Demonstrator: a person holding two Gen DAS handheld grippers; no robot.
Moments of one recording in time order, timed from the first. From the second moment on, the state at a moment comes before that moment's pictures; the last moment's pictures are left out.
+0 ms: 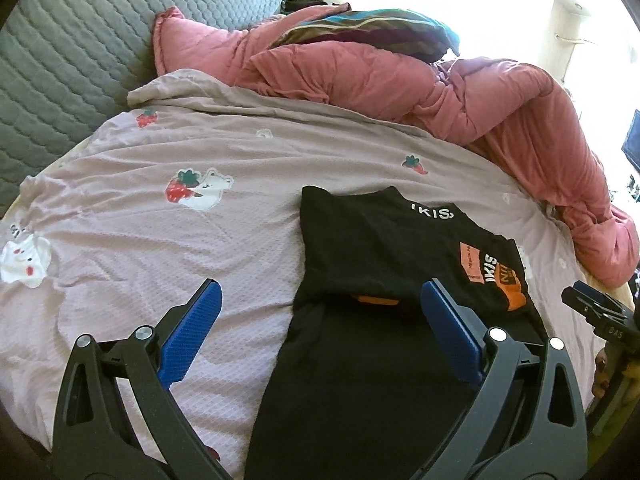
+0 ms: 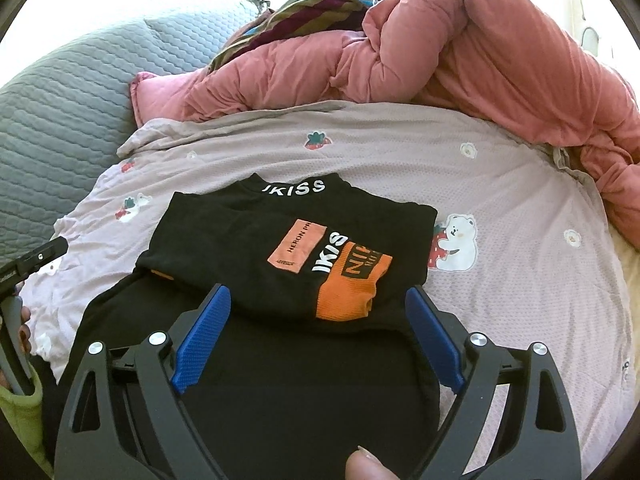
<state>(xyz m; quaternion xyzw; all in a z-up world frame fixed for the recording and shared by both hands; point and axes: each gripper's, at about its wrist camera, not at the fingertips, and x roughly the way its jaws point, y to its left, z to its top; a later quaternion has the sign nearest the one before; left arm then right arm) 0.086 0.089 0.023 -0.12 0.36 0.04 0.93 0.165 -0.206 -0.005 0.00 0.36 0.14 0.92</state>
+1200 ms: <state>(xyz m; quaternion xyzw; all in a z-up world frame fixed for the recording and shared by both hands) 0.015 0.106 0.010 -0.11 0.39 0.04 0.92 0.108 -0.220 -0.007 -0.01 0.37 0.15 0.92</state>
